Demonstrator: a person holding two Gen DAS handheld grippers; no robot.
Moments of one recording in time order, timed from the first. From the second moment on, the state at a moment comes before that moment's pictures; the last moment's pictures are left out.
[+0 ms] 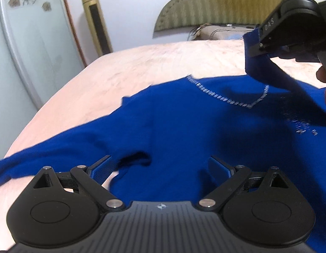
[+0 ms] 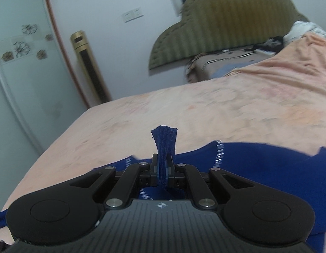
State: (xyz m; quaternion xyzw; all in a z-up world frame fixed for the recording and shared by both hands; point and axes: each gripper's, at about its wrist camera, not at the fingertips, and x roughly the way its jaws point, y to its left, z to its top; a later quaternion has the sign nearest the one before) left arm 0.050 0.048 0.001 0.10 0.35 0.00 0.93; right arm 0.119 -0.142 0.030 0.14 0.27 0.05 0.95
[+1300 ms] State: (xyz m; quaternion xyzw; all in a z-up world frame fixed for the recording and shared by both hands) left arm 0.038 0.100 0.001 0.08 0.38 0.06 0.92; right arm 0.148 -0.028 -0.011 0.22 0.36 0.21 0.88
